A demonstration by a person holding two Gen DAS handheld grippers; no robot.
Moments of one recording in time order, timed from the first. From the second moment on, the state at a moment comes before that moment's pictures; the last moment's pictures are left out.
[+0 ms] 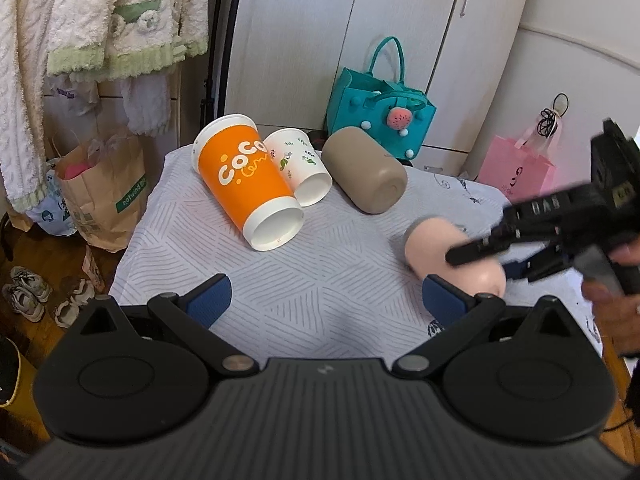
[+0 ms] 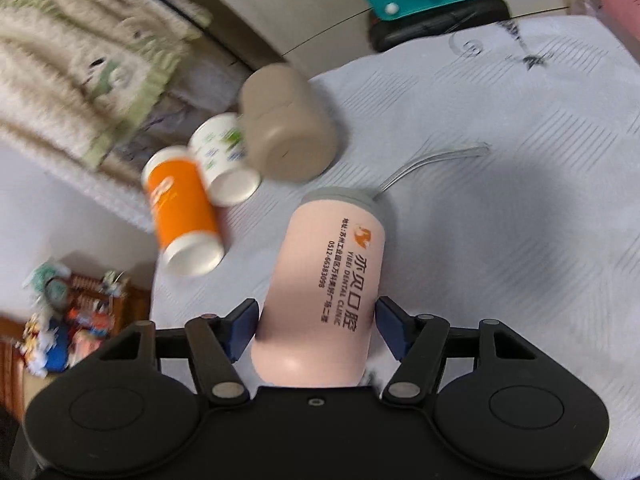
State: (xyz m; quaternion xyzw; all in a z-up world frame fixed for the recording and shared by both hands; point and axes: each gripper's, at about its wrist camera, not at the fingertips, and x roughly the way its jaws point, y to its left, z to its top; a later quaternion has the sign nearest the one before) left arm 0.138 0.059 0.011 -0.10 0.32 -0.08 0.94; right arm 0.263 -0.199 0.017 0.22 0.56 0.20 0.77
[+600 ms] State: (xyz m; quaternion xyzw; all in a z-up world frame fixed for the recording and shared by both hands) left arm 0.127 0.046 0.013 -0.10 0.33 -0.08 0.94; right arm 0.217 -0.189 0.015 0.19 0.50 0.26 0.80
